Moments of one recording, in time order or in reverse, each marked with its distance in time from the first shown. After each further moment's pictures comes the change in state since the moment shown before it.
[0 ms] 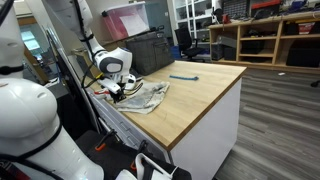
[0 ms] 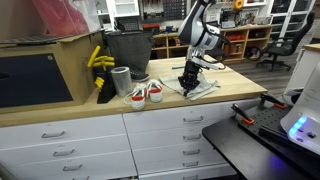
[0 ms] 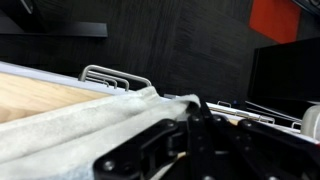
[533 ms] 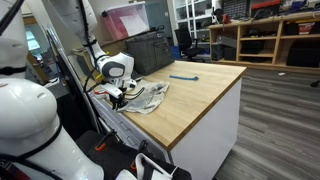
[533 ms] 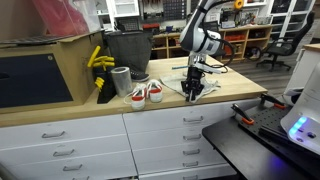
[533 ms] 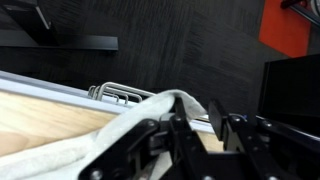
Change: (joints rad) arm -0.004 0.052 -0.011 -0.007 -0.052 -0.005 0.000
